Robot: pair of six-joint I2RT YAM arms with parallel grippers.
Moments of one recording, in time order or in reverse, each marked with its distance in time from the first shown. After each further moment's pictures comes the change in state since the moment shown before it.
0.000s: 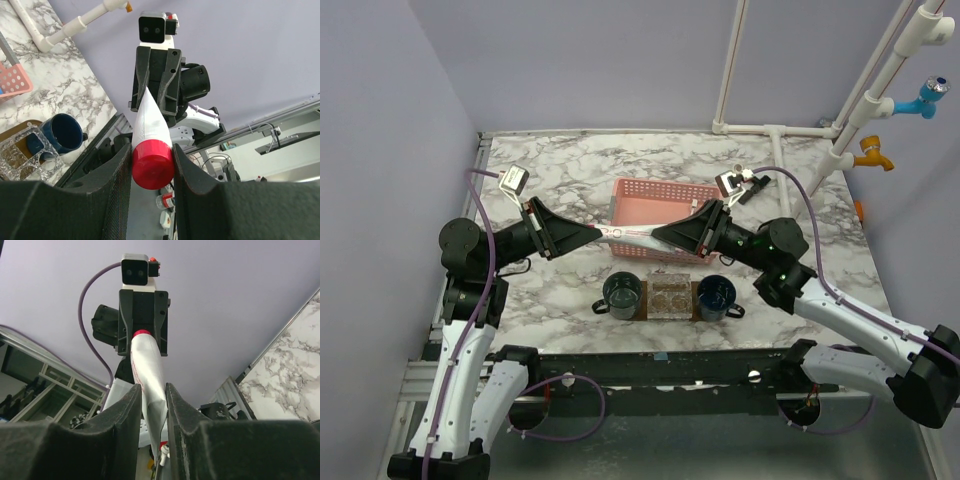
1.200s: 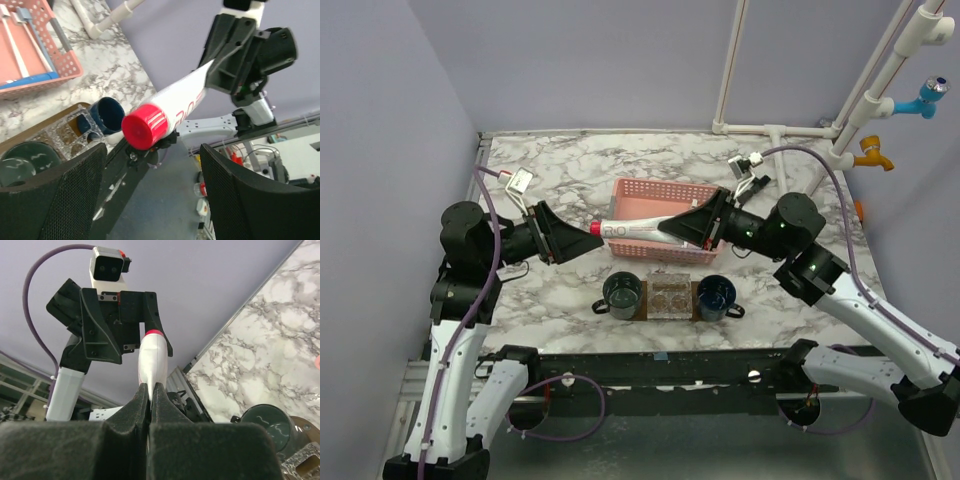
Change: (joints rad) left arm 0.000 0.034 0.134 -0.411 0.000 0.390; right arm -0.005 -0.058 0.223 -0.474 0.025 -0.296
